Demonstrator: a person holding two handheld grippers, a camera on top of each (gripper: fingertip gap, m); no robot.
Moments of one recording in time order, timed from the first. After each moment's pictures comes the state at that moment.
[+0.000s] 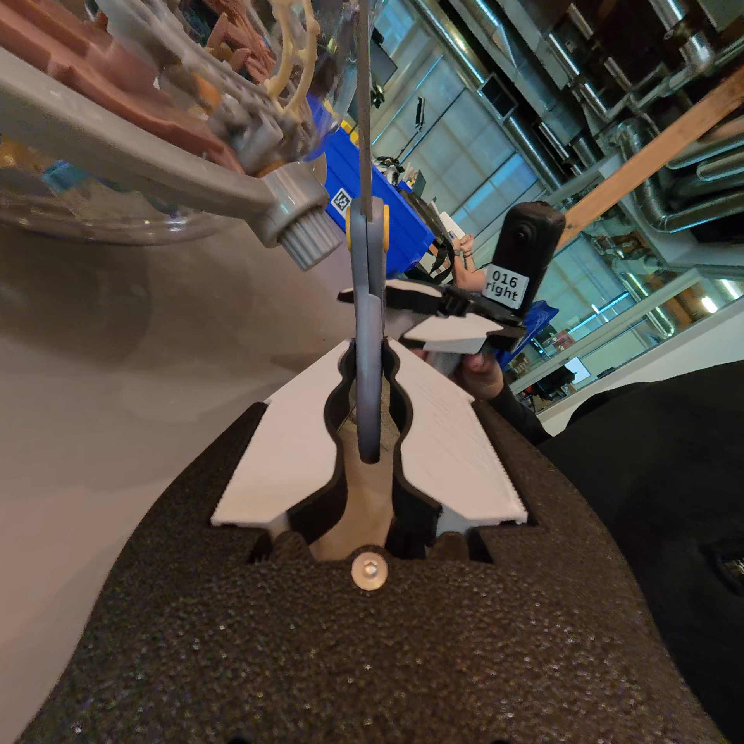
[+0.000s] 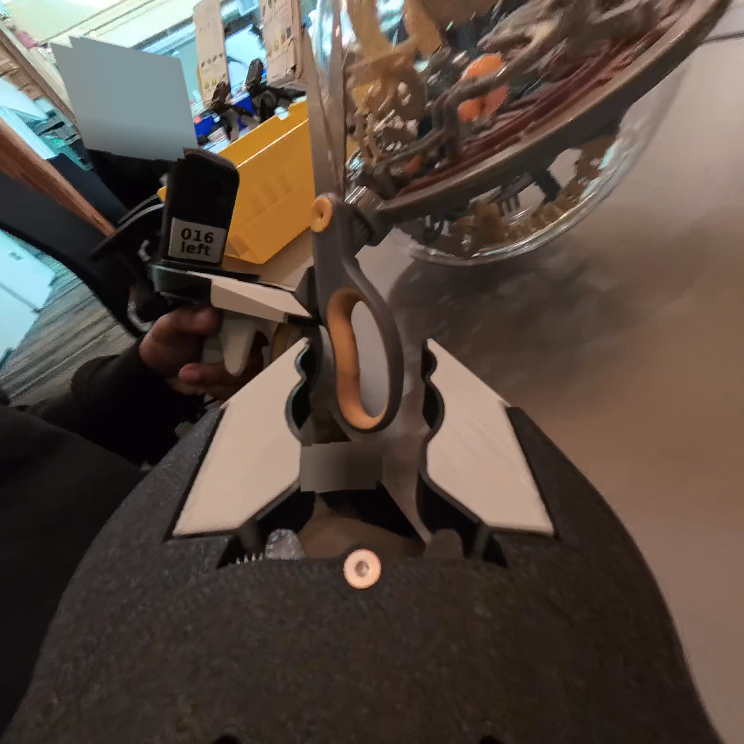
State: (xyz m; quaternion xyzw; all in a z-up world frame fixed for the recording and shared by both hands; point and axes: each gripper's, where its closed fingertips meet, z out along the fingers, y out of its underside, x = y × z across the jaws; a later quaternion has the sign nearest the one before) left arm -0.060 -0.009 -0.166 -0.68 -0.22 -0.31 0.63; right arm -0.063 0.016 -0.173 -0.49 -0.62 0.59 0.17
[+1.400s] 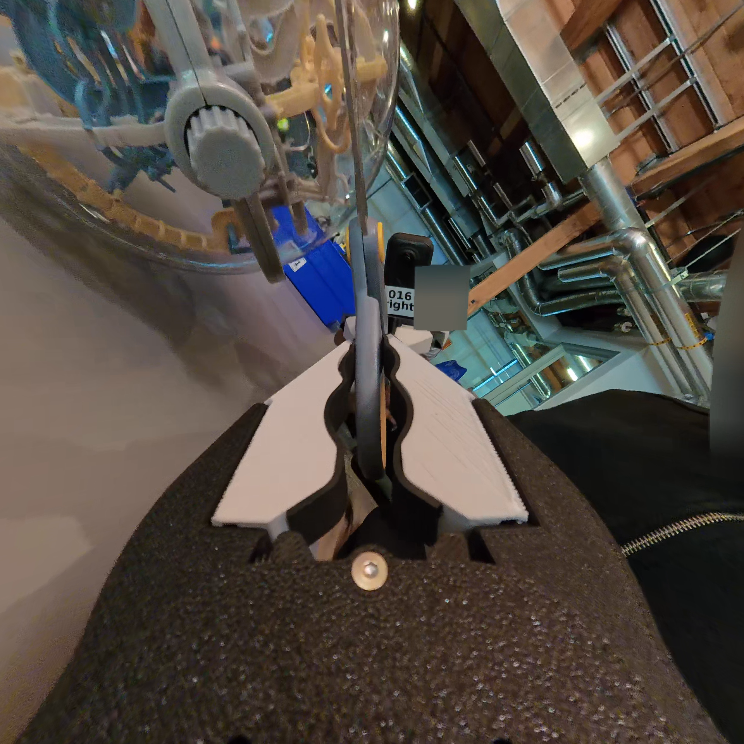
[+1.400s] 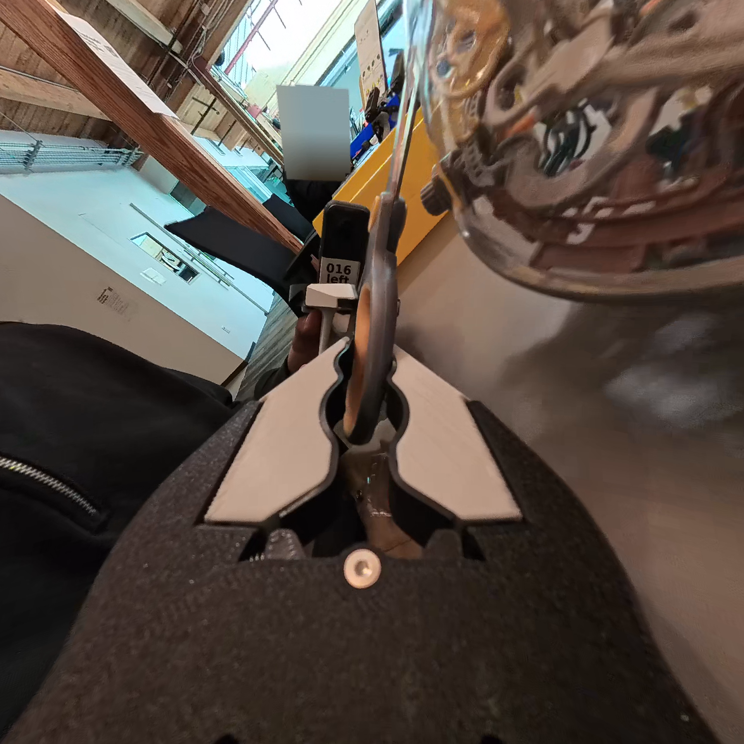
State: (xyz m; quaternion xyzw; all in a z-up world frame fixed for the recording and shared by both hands) left arm -0.080 -0.025 -0.138 -0.58 -0.25 -0.40 0.66; right arm -0.067 -0.011 -0.146 -0.44 -0.59 0.67 -0.06
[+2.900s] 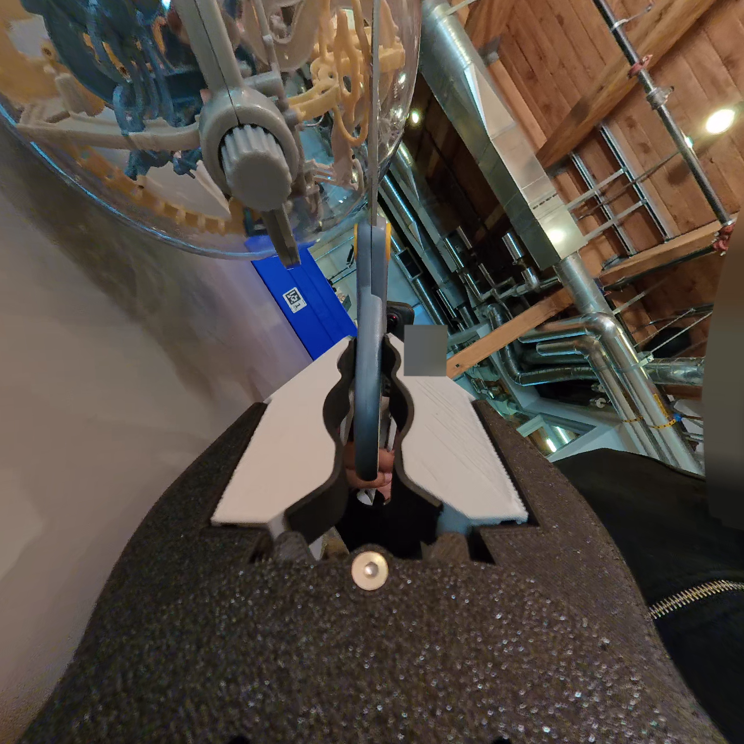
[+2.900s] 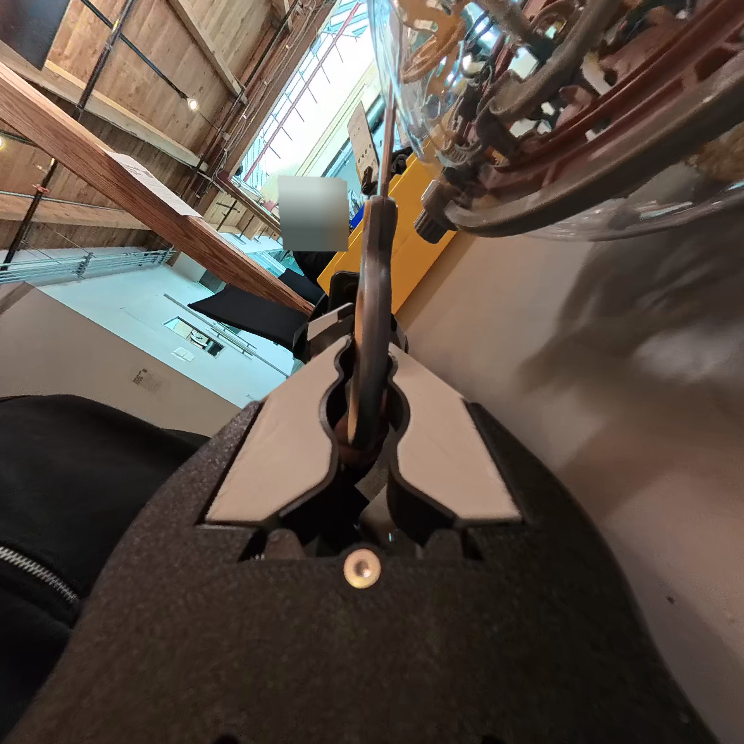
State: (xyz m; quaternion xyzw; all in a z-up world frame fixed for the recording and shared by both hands) left arm -0.089 -0.019 -0.138 -0.50 -0.31 -0.41 0.69; right arm -0.083 -0.024 -0.148 -0.48 -0.50 0.72 -0.06
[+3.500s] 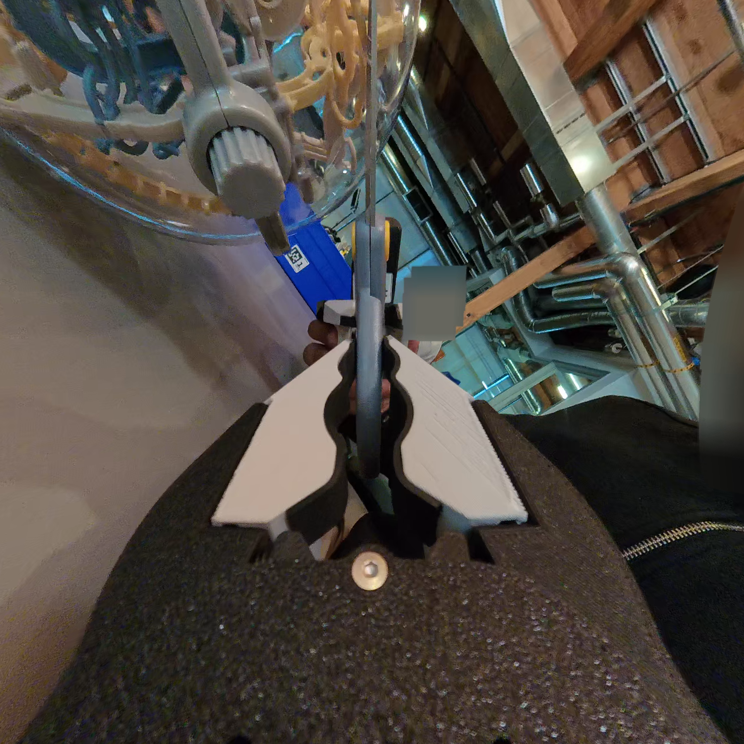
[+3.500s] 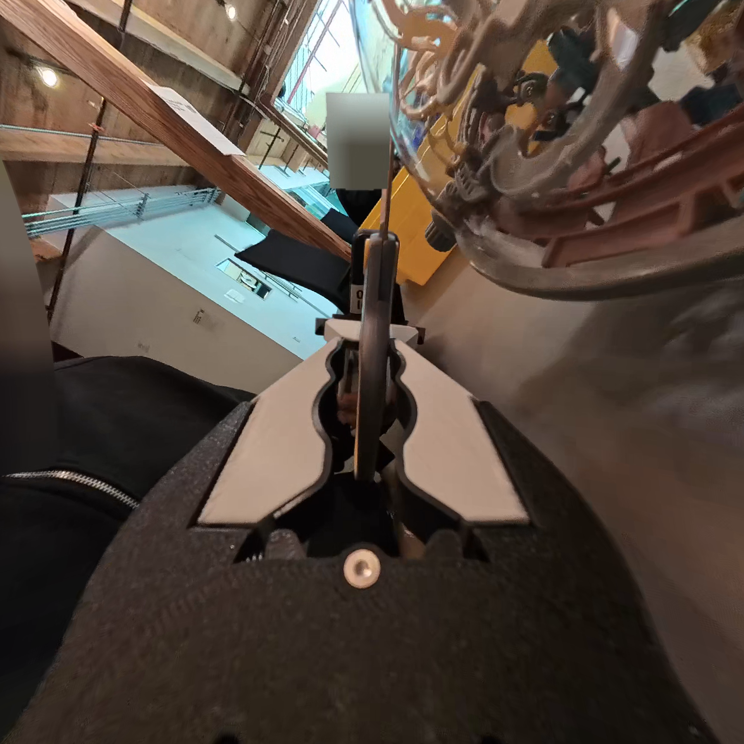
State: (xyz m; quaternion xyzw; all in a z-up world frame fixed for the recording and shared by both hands) left arm -0.080 -0.017 -0.144 -0.56 -0.27 -0.42 0.66; right arm -0.084 -0.013 -0.140 -0.43 -0.55 0.70 -0.16
